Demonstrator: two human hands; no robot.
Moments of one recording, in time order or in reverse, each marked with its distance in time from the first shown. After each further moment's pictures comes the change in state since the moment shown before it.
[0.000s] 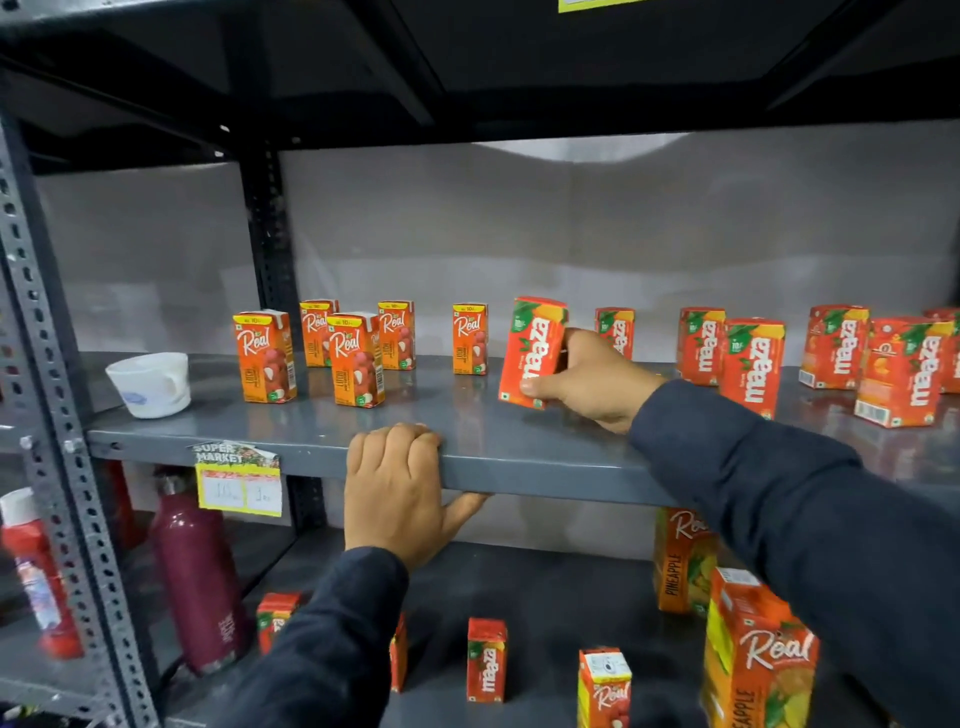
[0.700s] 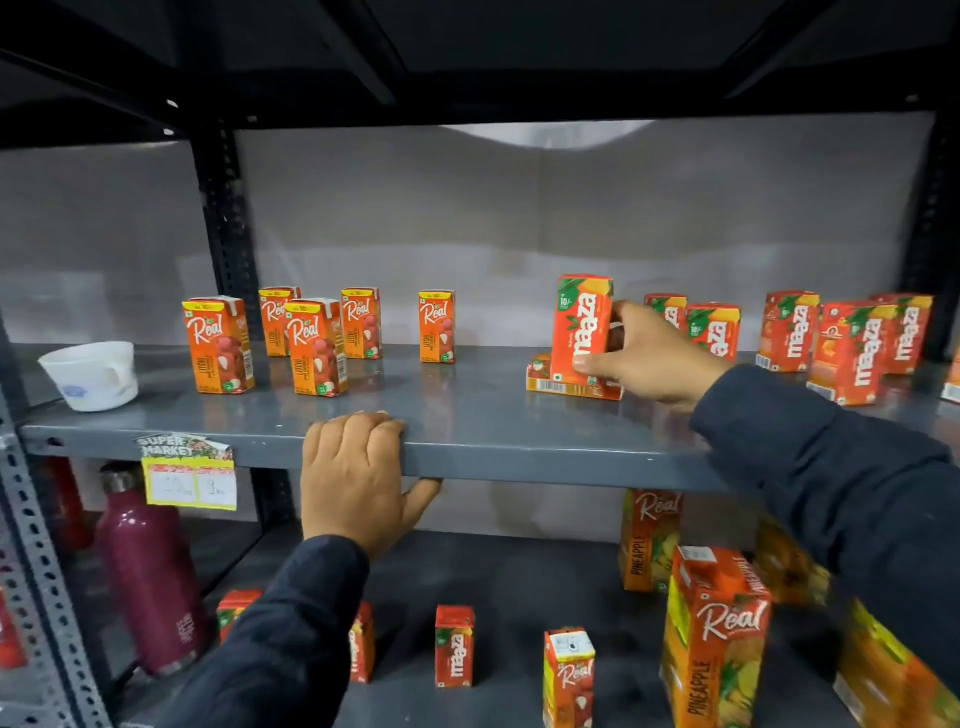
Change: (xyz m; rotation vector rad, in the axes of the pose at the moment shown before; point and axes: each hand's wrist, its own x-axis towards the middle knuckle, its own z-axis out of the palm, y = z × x) left_hand -0.001 -0.003 0.003 0.025 -0.037 0.025; right_hand -0.028 0.017 -0.076 -0.204 0.127 0.005
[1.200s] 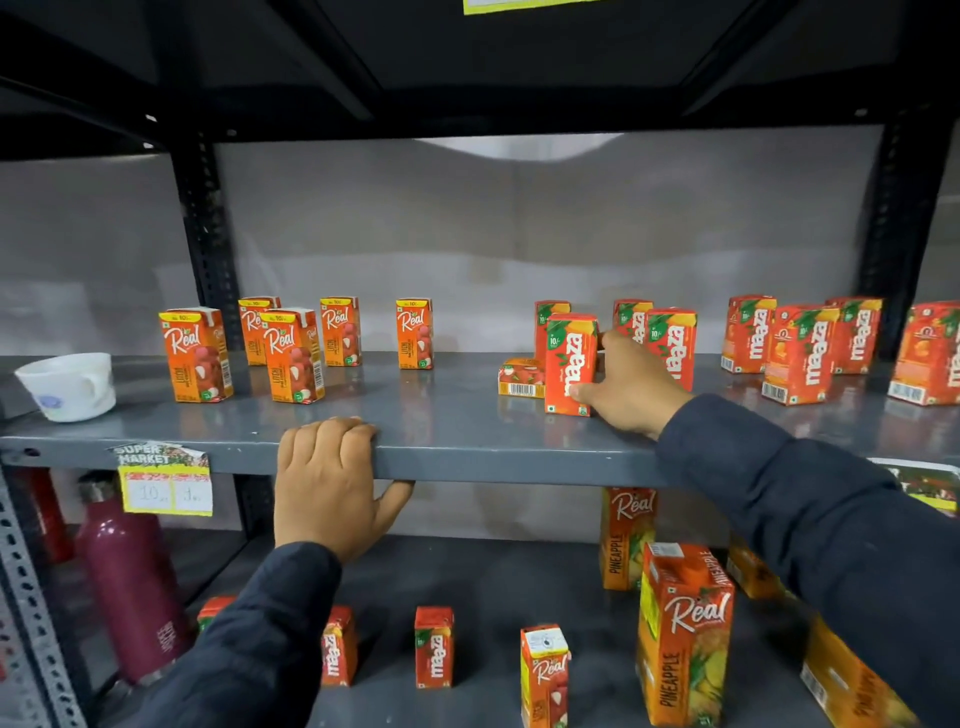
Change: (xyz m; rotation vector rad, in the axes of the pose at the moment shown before) left_hand 0.002 0.005 -0.010 0.004 -0.108 -0.040; right_hand -0.017 0.019 -0.003 -0.374 0.117 0.073
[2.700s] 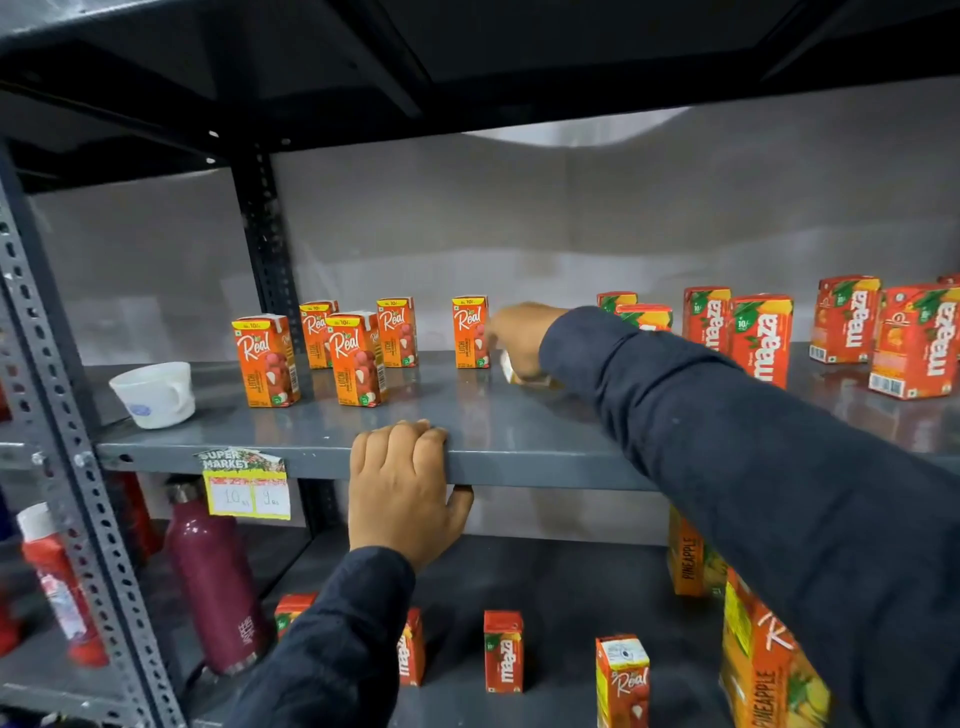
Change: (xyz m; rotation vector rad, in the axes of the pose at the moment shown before) left_hand -0.001 -0.003 -0.002 -0.002 -0.027 0.001; right_hand 0.055 -0.134 0.056 -0.465 -0.287 -0.368
